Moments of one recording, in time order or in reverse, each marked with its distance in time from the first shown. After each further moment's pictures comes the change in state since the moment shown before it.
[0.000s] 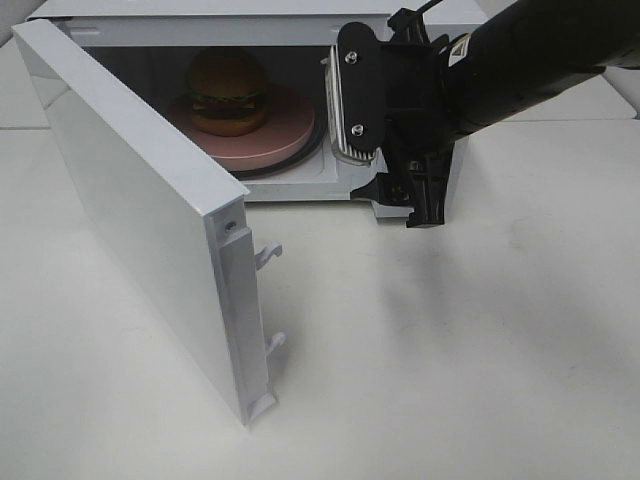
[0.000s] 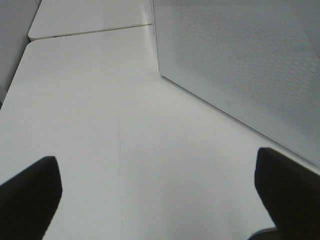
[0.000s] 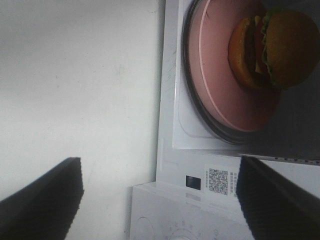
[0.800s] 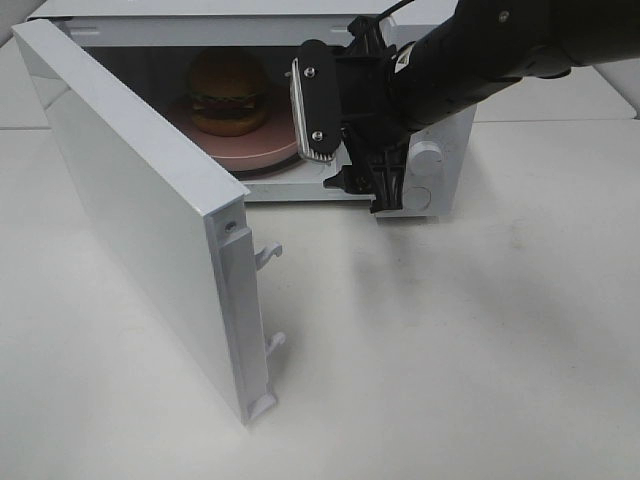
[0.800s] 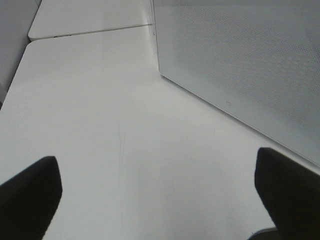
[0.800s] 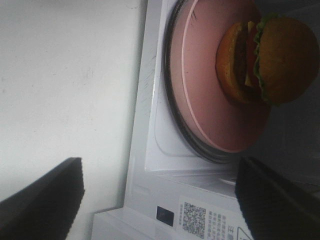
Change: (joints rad) left arm 0.000 0.000 0.000 0.000 0.000 0.000; right arm 0.000 0.180 -0.137 -0.006 -0.069 -0.063
